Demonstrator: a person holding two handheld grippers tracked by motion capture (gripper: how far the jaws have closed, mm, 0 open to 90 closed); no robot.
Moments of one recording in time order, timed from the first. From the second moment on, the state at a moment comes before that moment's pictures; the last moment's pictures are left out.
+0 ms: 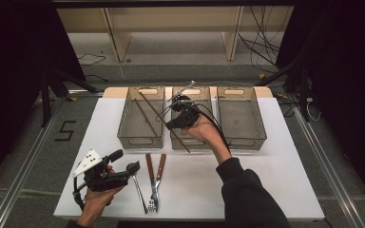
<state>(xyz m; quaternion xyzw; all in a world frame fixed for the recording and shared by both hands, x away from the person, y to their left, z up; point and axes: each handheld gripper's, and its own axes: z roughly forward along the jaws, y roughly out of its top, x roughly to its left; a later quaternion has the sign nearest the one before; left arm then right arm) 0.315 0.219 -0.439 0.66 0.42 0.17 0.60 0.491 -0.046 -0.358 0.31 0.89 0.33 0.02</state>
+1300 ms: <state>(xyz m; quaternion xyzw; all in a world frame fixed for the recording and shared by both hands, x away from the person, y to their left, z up) 0.314 0.219 -0.438 0.66 0.41 0.17 0.60 0.540 0.016 -0.344 0.38 0.84 0.39 0.03</state>
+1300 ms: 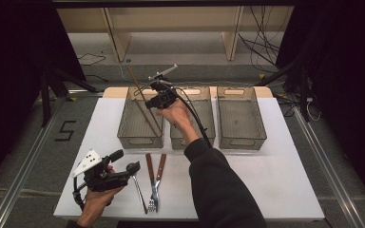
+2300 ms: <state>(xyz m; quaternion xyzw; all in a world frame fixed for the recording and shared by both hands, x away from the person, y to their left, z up) 0.313 0.220 -0.438 0.66 0.41 0.17 0.60 0.550 0.033 -0.369 0.40 0.83 0.38 0.04</state>
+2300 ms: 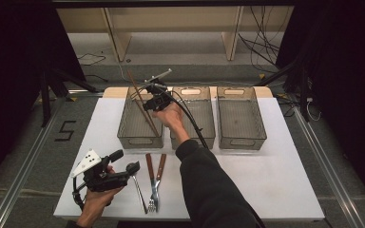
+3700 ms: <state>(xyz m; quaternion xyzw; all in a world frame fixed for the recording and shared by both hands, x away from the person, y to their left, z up) 0.317 0.220 -0.441 0.67 0.44 0.17 0.58 0.479 -0.045 -0.354 0.35 0.84 0.41 0.05</state>
